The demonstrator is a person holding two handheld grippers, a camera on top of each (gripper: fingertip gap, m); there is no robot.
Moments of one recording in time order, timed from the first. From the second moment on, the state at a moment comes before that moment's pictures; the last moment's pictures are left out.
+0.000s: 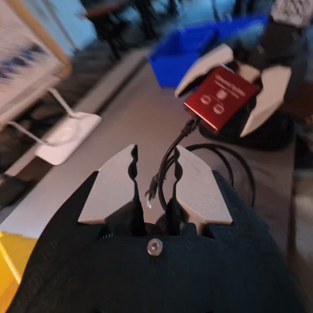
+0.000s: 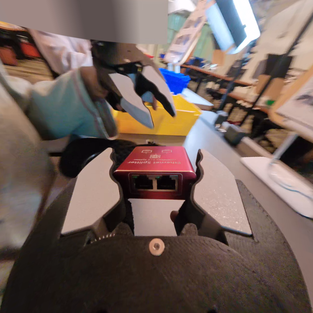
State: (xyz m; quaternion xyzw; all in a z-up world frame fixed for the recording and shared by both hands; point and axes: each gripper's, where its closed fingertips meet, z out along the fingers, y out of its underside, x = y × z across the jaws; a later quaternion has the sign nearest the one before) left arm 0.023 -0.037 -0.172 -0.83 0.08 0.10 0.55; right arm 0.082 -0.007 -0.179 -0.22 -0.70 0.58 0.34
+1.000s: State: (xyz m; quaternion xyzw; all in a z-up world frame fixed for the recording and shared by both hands) left arm 0.096 -0.034 -0.192 -0.66 -0.07 -0.53 0.52; right arm 0.097 -0.031 -0.191 -0.10 -0.76 0.46 0.45
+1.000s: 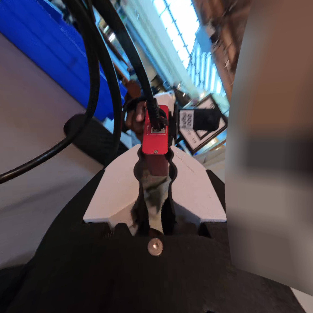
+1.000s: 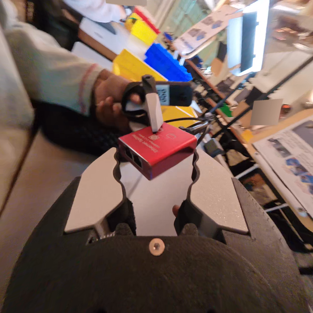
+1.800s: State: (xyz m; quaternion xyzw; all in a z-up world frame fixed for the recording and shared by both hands) left arm 0.097 -0.027 -0.171 -0.61 -0.08 -0.45 0.65; right arm 0.075 -0.023 -0.171 -0.16 -0.69 0.40 0.59
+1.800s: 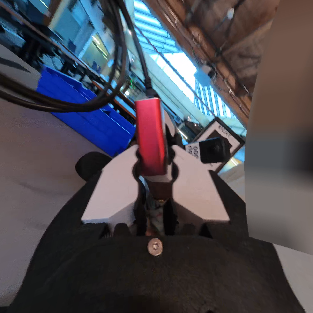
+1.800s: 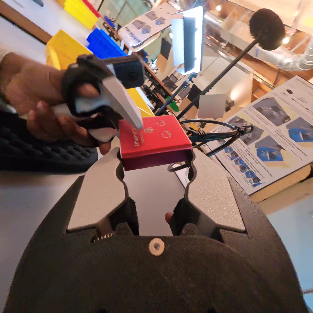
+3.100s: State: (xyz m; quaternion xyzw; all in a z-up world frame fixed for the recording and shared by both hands) left arm 0.015 -0.084 -0.168 -0.73 -0.09 -0.12 0.67; right arm 0.109 0.036 -0.307 -0.16 -0.96 0.11 0.19
